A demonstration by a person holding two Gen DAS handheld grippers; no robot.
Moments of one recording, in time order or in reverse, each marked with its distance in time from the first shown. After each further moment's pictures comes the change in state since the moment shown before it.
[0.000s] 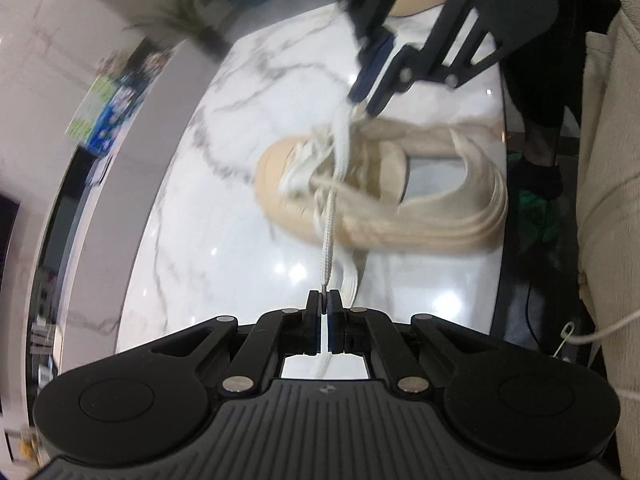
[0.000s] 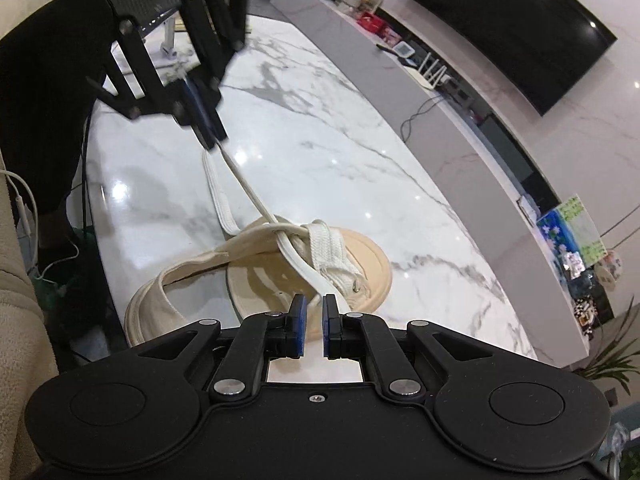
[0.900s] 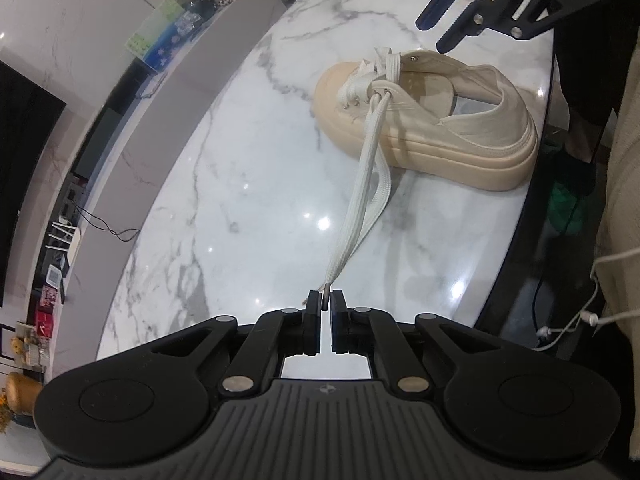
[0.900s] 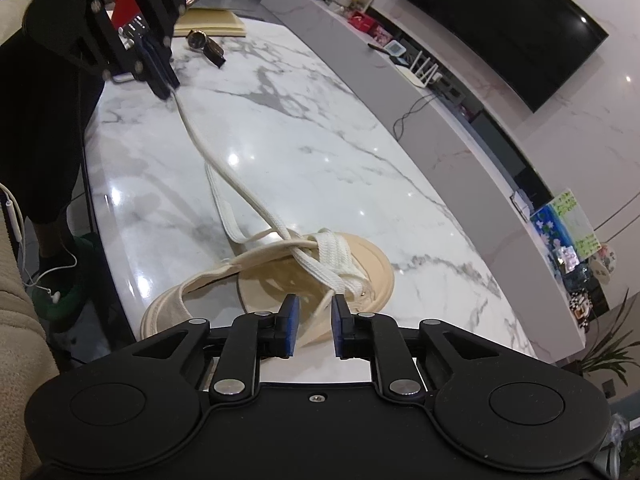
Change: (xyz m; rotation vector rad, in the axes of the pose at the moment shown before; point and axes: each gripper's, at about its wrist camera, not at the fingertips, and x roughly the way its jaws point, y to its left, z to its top) left arm -0.009 0.003 -0.041 -0.207 0.112 0.063; right arm 0.003 0.003 0.004 0.025 0.009 -0.009
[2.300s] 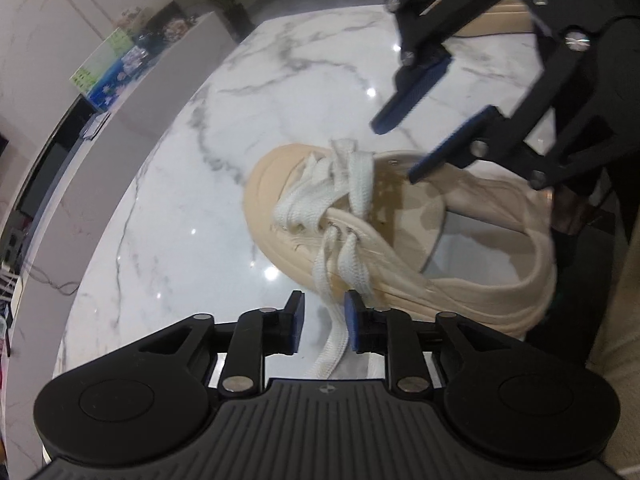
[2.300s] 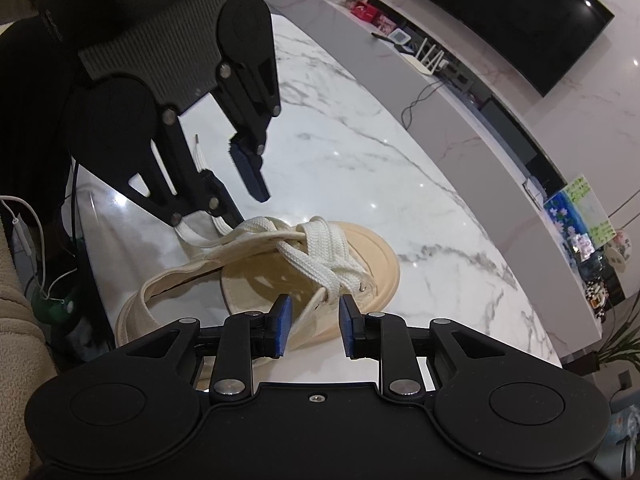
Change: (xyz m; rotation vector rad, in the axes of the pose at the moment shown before) left arm 0.062 -0.012 0.076 0.010 -0.133 -0.162; right arm 0.024 -0.014 -0.003 0.026 0.021 0.042
